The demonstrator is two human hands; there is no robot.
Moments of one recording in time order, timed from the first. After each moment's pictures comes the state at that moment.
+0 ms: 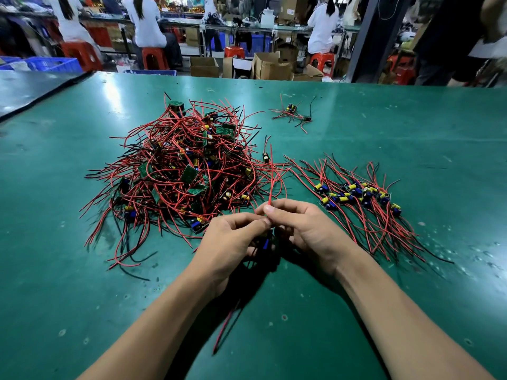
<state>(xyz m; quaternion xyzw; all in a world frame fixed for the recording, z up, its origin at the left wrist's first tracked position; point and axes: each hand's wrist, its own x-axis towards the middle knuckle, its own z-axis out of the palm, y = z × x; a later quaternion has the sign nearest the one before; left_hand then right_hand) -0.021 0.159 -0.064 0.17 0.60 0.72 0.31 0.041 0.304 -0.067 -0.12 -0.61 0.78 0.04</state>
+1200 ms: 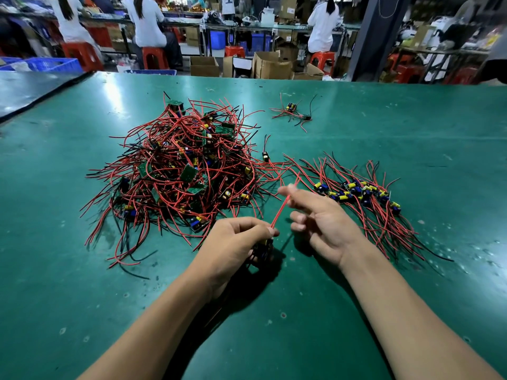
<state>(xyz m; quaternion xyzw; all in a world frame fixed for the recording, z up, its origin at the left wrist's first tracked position) -0.017 0.159 -0.065 0.18 0.63 0.68 0.32 0.034 0.326 -0.072 -0.19 -0.50 0.83 0.16</state>
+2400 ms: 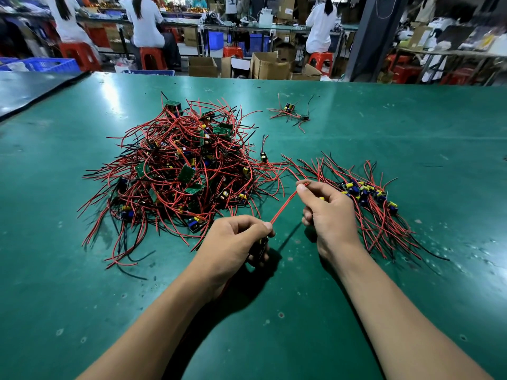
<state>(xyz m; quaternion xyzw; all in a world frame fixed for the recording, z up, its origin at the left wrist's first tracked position) -0.017 0.159 -0.067 0.20 0.65 0.67 0.30 0.028 0.333 -0.081 -0.27 -0.60 0.66 0.36</state>
